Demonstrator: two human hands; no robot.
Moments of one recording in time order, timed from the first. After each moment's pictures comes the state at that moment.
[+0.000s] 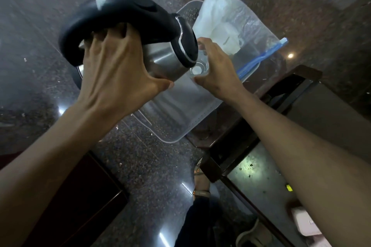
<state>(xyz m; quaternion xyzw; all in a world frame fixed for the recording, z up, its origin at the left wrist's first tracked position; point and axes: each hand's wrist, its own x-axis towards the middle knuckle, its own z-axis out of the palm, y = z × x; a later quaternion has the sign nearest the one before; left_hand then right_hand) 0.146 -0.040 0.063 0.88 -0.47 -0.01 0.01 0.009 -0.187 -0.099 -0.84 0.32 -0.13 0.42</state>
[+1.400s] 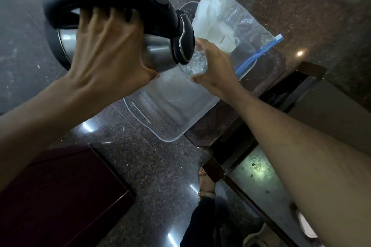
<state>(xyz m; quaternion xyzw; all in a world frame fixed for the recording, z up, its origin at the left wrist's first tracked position) 0.152 -0.060 0.078 0.82 -0.56 0.07 -0.09 0.006 -0.192 -0.106 -0.84 0.33 -0.14 0.41</state>
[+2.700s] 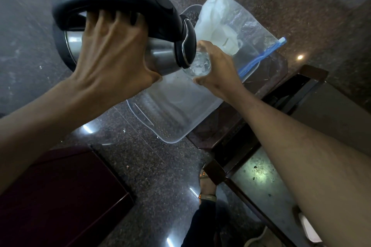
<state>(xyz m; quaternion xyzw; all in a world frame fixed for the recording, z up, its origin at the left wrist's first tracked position) 0.154 -0.057 0.080 0.83 -0.55 0.06 -0.10 0.006 -0.193 -0.107 -0.83 0.34 -0.14 0.42</state>
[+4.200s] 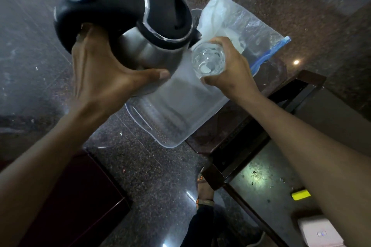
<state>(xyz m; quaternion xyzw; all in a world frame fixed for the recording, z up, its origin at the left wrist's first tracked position) 0.183 -0.021 0.023 0.86 -0.39 -0.08 0.32 -0.015 -0.203 -0.076 -0.79 0.37 -0.16 0.47</state>
